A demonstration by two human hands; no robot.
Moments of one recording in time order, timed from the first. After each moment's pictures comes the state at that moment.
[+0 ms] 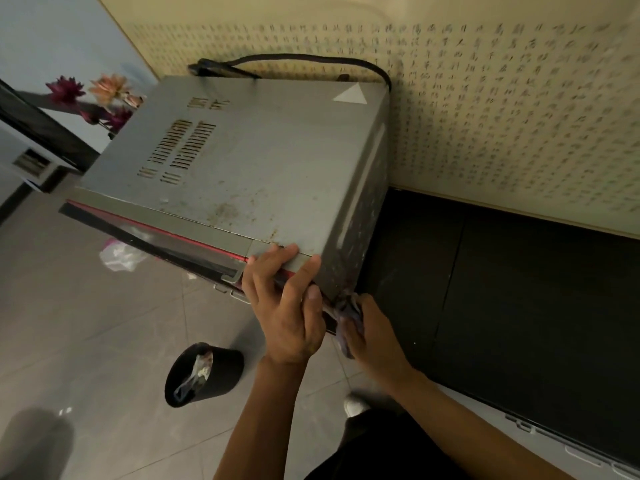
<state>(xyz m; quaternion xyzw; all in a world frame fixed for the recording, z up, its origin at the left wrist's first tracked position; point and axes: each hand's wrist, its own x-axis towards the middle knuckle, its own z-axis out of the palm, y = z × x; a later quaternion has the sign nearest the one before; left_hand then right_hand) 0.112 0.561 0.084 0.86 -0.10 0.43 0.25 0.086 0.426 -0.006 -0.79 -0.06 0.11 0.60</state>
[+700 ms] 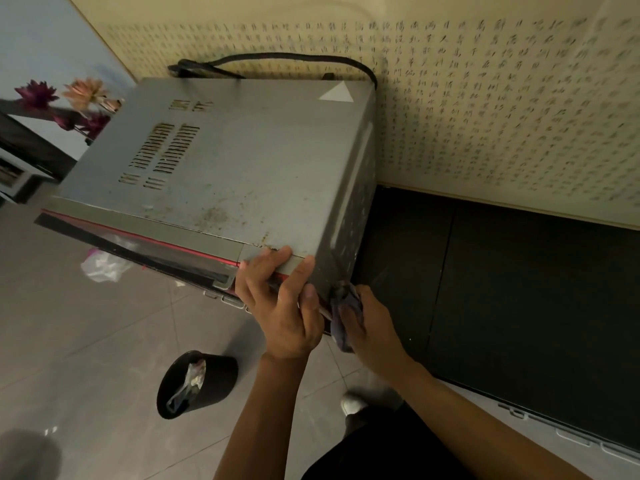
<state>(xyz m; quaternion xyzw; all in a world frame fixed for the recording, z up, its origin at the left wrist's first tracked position) 0.122 0.559 0.077 0.84 -0.10 0.46 0.26 0.096 0.425 0.007 -0.76 -0.04 0.09 0.64</state>
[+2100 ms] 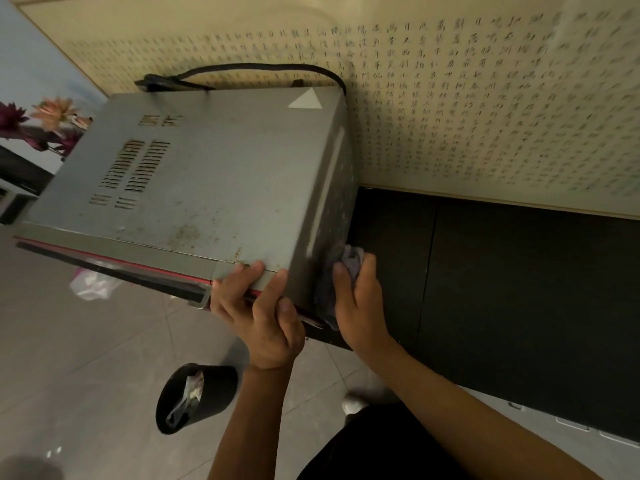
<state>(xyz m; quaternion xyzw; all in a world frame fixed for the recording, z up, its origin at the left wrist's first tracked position) 0.131 0.558 0.070 0.84 -0.09 0.49 0.22 0.133 0.432 0.037 -0.69 0.03 -0.05 0.72</state>
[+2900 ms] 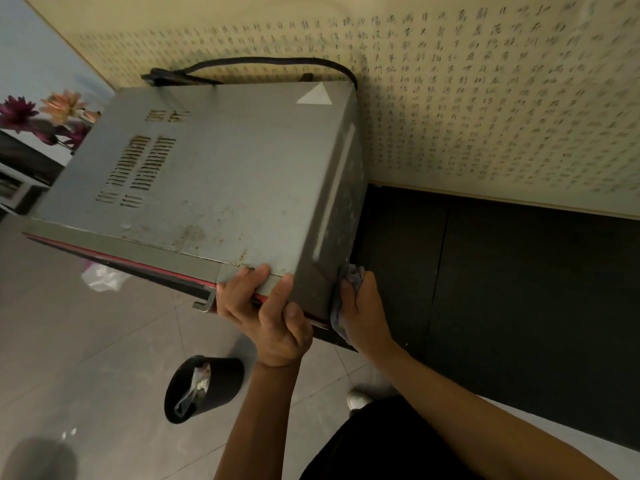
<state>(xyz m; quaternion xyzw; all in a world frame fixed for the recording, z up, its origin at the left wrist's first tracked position) 0.138 0.553 0.067 0.83 -0.08 0.51 0.23 0.135 0.437 -0.025 -0.73 0.10 0.06 0.67</state>
